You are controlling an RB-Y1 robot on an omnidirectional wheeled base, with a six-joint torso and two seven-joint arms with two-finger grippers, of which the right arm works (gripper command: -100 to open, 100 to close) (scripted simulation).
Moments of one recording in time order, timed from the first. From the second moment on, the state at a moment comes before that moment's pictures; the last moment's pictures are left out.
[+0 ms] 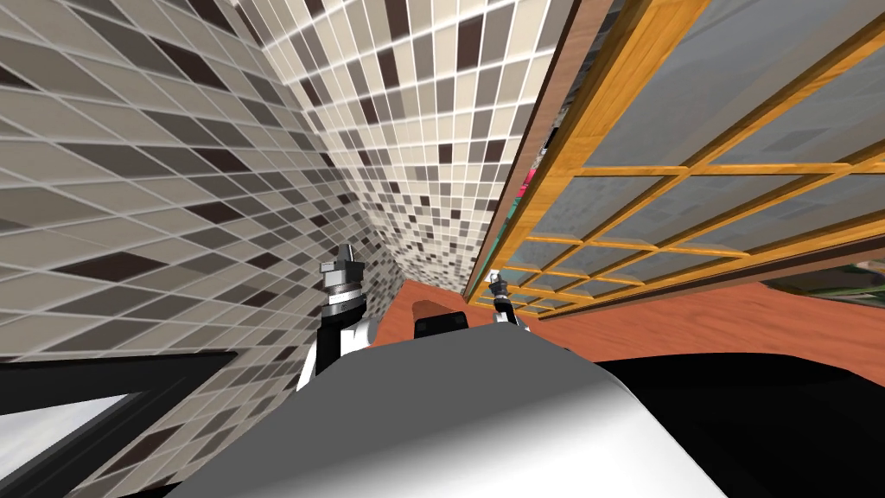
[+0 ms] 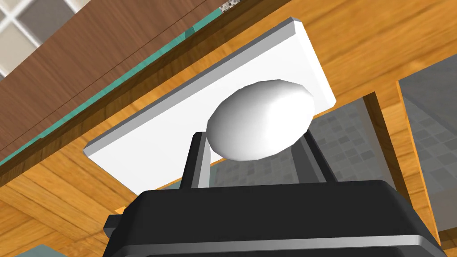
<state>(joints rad) 0.07 -0.26 -0.06 -0.70 -0.31 -0.90 -0.56</state>
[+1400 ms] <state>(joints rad) 0.05 -0.26 -0.03 -0.67 -0.44 -0.89 -0.89</state>
